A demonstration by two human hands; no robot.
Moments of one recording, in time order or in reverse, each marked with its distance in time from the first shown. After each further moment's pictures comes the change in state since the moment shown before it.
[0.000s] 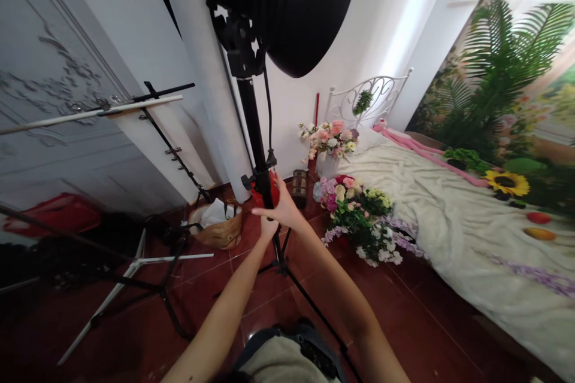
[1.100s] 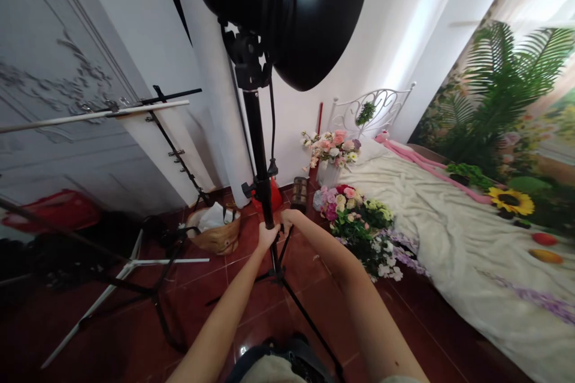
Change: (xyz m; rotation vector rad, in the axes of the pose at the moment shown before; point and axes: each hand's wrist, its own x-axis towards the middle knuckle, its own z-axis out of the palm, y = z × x) left_hand 0.001 -0.006 -0.001 0.058 -0.006 -0.050; right_hand 0.051 0.111 0.009 -0.958 -1.083 0.294
